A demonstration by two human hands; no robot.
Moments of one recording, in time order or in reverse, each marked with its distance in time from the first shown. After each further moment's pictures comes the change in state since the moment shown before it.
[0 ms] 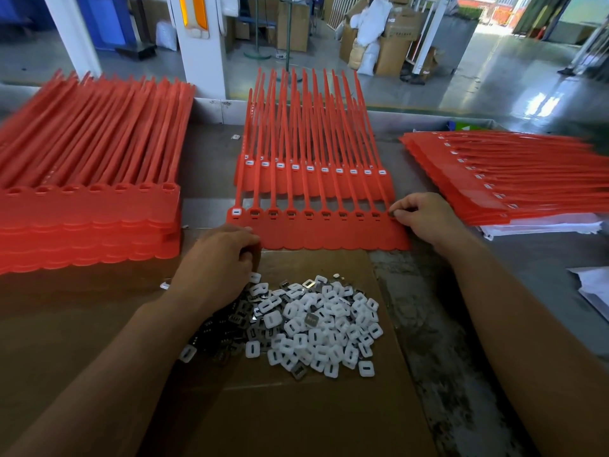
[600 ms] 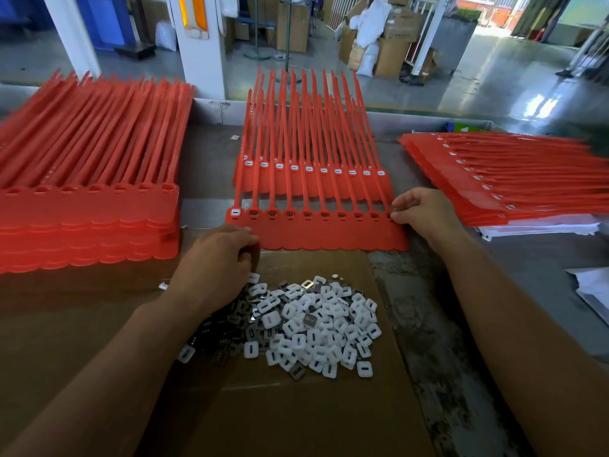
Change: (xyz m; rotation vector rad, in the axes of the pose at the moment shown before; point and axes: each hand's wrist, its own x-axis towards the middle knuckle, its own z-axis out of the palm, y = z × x) left_hand 0.001 0.001 -0.001 0.023 0.000 0.002; right_hand 0.004 -0.001 0.001 0.132 0.098 0.085
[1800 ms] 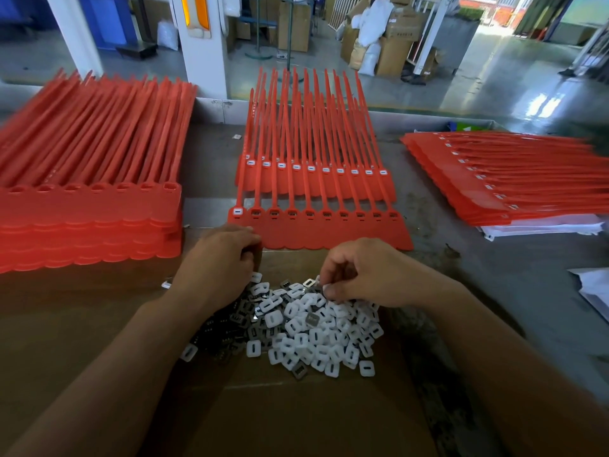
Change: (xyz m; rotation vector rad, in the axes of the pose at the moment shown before) left_hand 0.001 -0.003 0.002 -0.003 0.002 0.010; right_hand -0.096 -0.054 0.019 -0.170 -0.736 -0.427
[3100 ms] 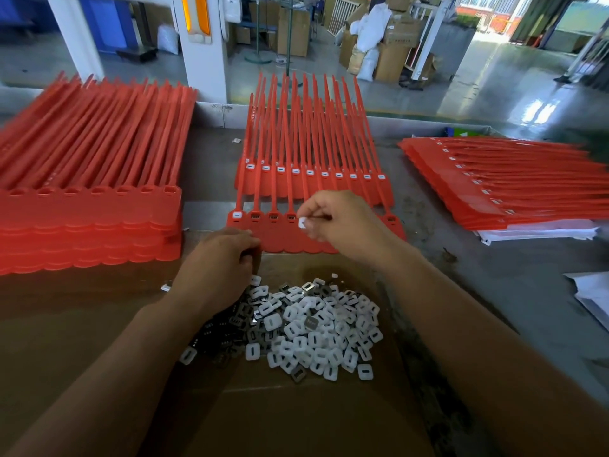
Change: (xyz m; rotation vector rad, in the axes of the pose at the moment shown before) left_hand 0.000 0.001 0.000 -0.025 -0.018 -0.012; right_hand 0.047 -0.014 -0.007 0.117 0.325 -0.014
